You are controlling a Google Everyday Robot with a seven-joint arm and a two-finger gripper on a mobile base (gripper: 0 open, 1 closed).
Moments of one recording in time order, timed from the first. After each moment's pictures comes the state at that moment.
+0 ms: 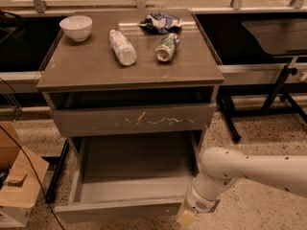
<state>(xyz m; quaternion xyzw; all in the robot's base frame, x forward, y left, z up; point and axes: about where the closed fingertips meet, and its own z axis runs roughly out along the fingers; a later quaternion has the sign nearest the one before) 0.357 -0.107 0.489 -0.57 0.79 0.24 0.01</state>
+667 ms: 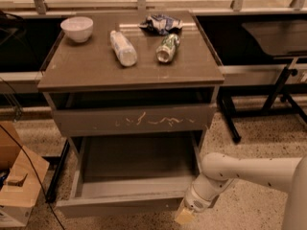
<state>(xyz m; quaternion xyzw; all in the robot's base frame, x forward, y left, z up) 0.380 -0.106 0.414 -0.53 0.80 0.29 0.01</state>
